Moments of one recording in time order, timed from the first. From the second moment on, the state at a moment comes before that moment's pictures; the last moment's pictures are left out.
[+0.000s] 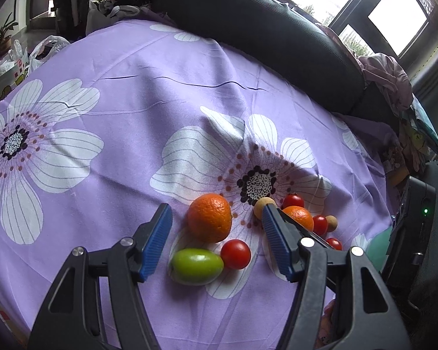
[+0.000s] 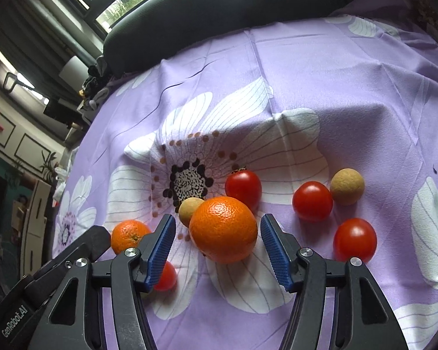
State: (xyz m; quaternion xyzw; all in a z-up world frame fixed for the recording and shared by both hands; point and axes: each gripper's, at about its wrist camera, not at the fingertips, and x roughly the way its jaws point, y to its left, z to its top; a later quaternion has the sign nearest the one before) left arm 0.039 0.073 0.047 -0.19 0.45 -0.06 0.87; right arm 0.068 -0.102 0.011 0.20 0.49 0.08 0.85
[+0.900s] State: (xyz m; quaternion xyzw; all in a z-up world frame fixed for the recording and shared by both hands) left arm 0.039 0.057 0.049 -0.16 0.46 -0.07 0.87; right arm 0.029 -0.113 0.024 0.12 0.55 0.08 0.82
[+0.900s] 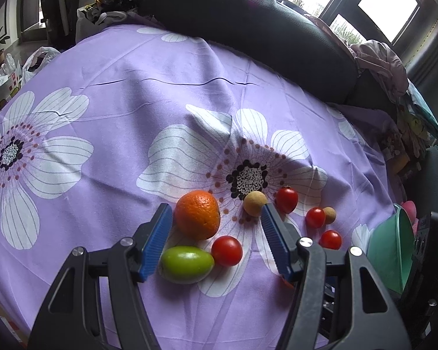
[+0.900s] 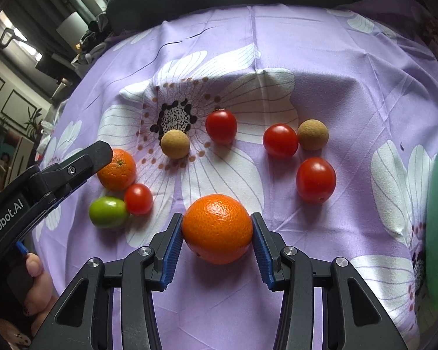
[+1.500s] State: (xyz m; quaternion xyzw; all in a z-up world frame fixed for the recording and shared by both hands) left arm 0.024 0.034 0.061 -0.13 0.44 -0.10 0.88; right arm 0.010 -0.153 0.064 0.21 0.45 0.08 0.86
